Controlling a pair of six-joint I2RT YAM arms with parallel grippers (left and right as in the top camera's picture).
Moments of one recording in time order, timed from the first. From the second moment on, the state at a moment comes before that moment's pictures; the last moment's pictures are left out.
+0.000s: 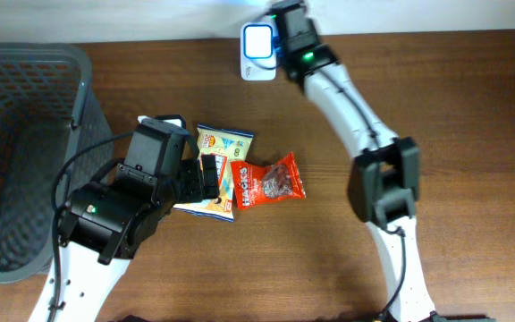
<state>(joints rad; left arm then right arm) -0.42 1.20 1.35 -1.12 -0.13 -0.42 0.33 2.46 2.31 -0.51 0.43 -0.17</state>
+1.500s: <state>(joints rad) -0.42 1.20 1.35 -1.12 -0.13 -0.42 0.23 2.34 1.91 -1.34 -0.26 0.11</state>
